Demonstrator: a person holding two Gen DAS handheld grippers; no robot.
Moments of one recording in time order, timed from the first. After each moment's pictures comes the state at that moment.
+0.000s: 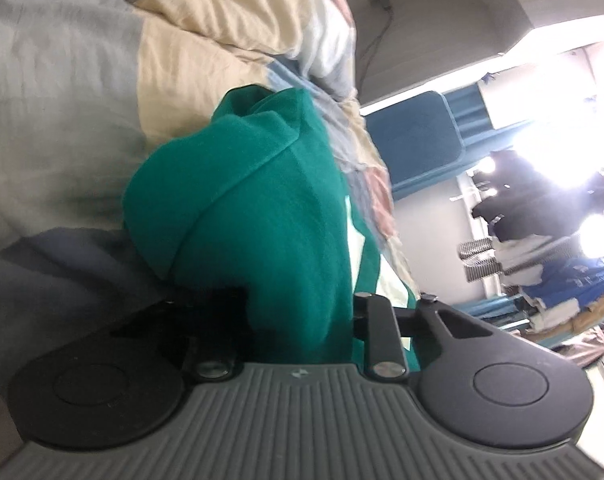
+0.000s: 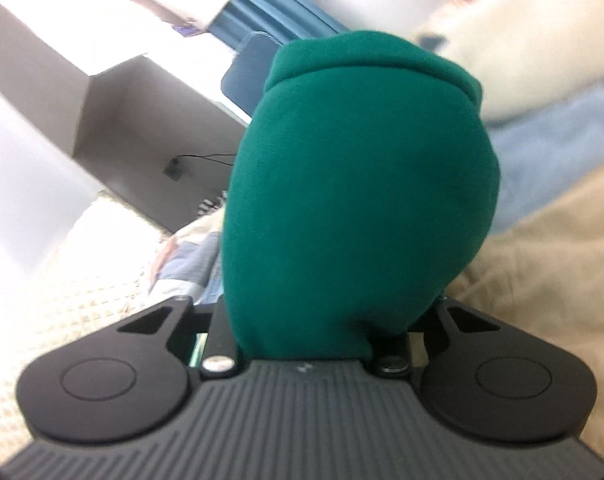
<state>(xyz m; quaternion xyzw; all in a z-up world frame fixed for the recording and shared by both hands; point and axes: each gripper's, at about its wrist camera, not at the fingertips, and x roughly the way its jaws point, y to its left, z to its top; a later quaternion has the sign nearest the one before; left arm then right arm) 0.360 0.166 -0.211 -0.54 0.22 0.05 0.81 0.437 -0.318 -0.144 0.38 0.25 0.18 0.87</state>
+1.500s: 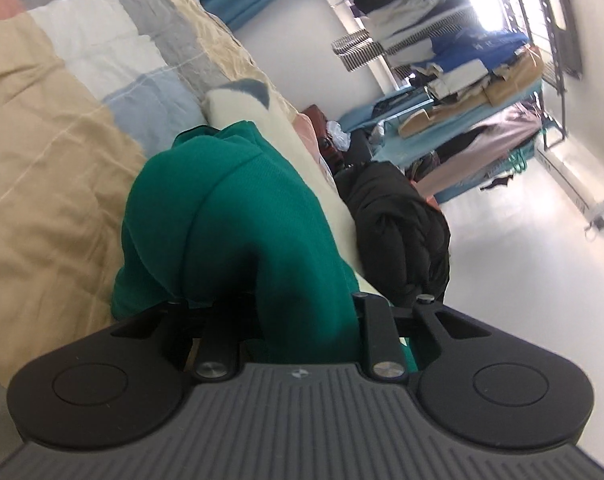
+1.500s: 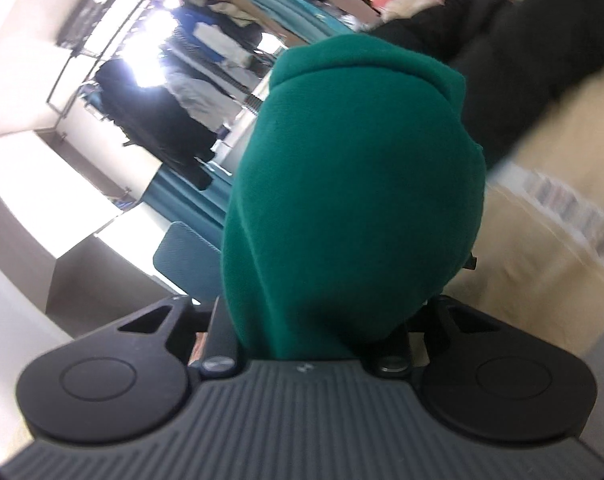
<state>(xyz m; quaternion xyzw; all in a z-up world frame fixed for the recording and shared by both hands) 0.410 -0.261 -0.174 -0.42 0.32 -0.22 0.82 0.247 -0.656 -0.175 0.47 0.12 -0.01 0.87</state>
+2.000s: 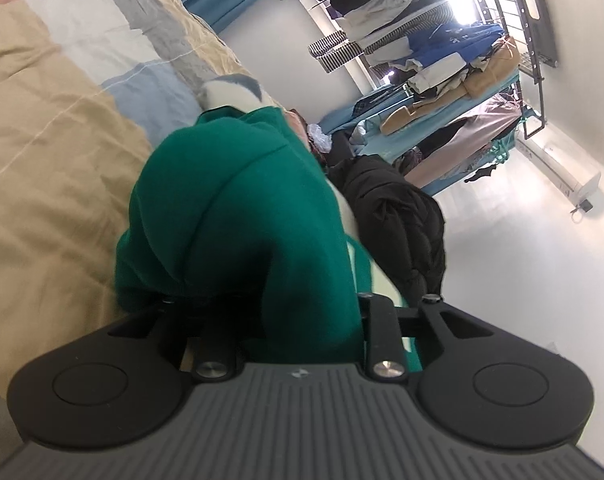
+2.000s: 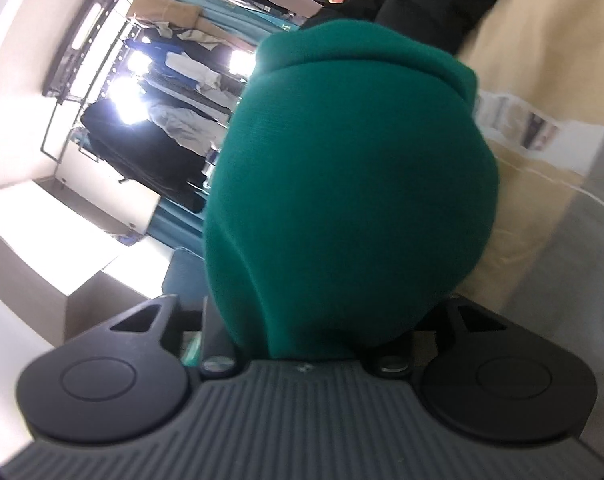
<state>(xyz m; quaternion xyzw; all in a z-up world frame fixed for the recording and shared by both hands) 0.407 -0.257 -0.217 -0.41 0.29 -0.24 0.83 0.231 -0.656 -0.241 0.51 0.09 -0.02 0.86</state>
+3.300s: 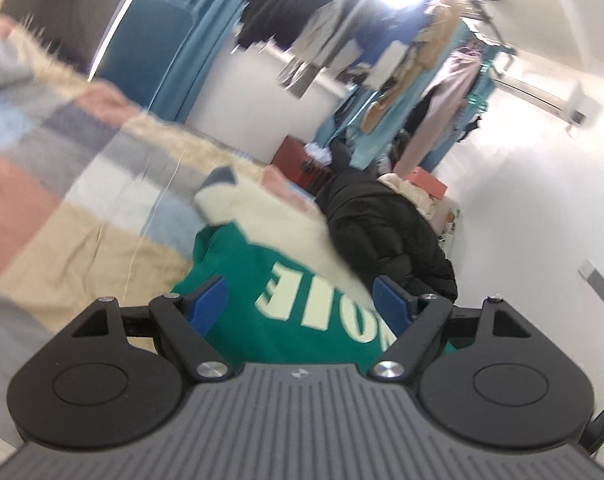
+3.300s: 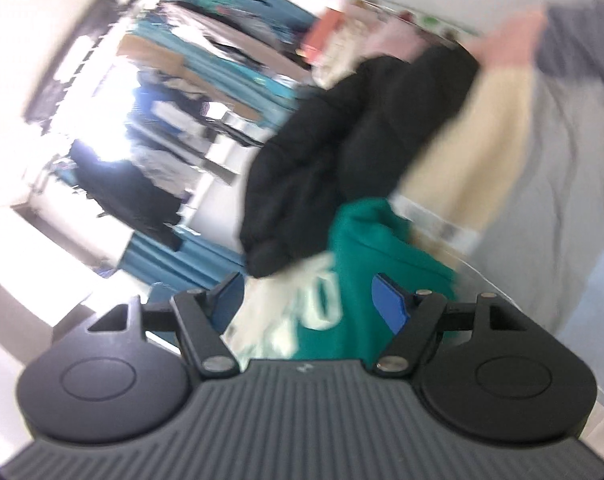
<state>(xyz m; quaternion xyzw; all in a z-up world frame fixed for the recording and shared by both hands) 0.250 -0.182 0.002 -0.22 0.25 -0.23 0.91 0.075 -0.652 -0.080 0.49 0.07 -0.09 0.87</state>
